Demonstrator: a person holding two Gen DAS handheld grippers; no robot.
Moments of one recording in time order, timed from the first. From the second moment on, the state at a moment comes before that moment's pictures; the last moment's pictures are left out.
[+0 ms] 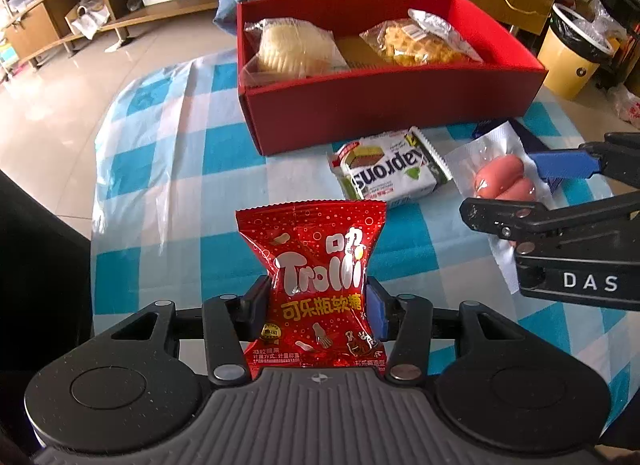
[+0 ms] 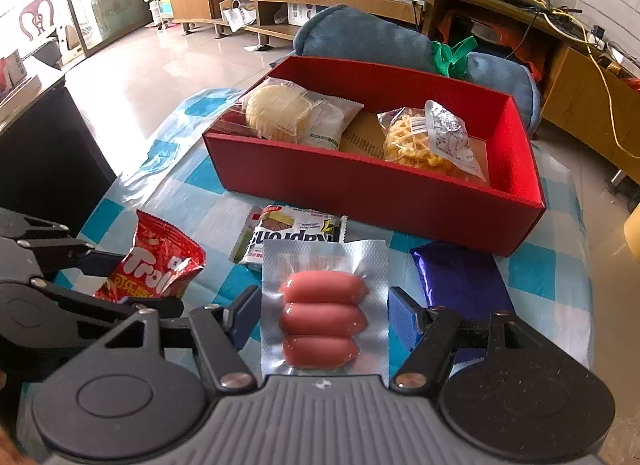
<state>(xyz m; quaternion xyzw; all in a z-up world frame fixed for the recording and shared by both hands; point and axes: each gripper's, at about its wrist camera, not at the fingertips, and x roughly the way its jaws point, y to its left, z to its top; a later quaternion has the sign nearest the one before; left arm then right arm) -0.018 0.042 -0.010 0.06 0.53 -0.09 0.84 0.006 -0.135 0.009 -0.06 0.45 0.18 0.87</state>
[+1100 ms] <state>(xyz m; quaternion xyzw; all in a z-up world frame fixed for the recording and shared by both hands) 0.017 0.033 0.038 0.05 0.46 -0.09 0.88 0.037 -0.150 0.043 -0.02 0.41 0.15 0.90</state>
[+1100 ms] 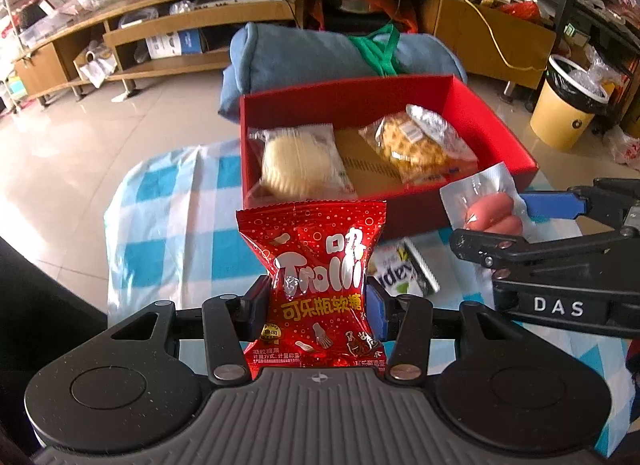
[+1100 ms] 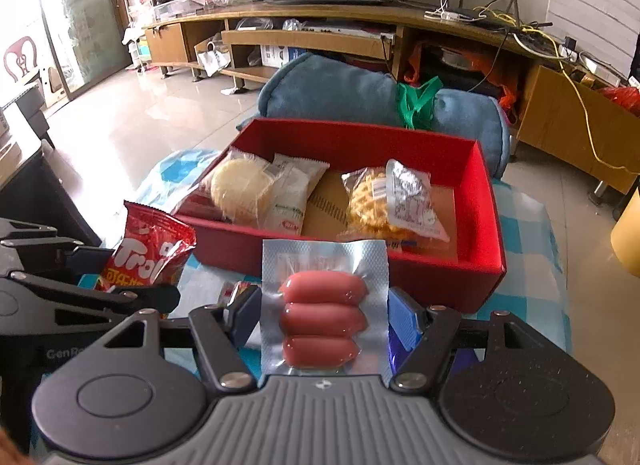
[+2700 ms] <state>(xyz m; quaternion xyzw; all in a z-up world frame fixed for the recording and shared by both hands) 0.145 -0.003 0.020 0.05 0.44 -0.05 0.90 0.175 -0.171 0.016 0.01 0.39 0.11 0.91</state>
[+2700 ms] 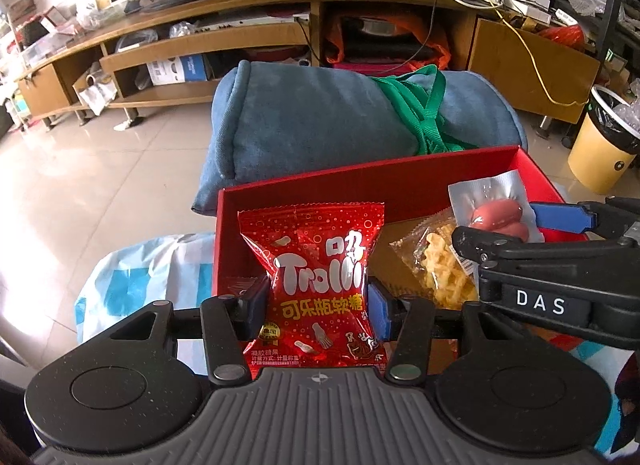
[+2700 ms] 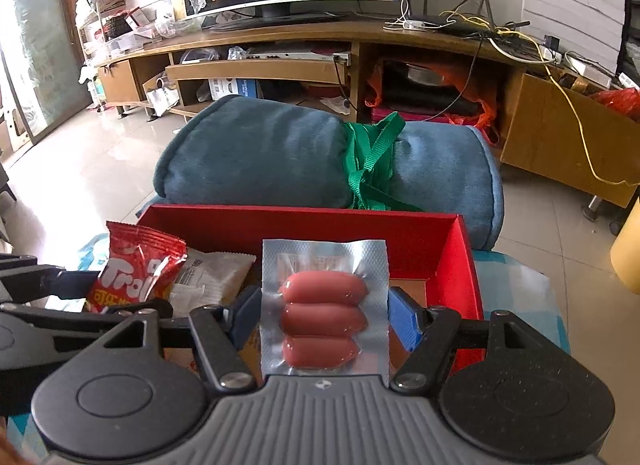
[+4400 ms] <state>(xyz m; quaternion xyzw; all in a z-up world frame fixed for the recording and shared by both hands) 0.116 0.006 0.056 0.03 0.41 -0.05 0.91 0.143 -0.190 0.053 0.03 0.36 0.10 0.93</state>
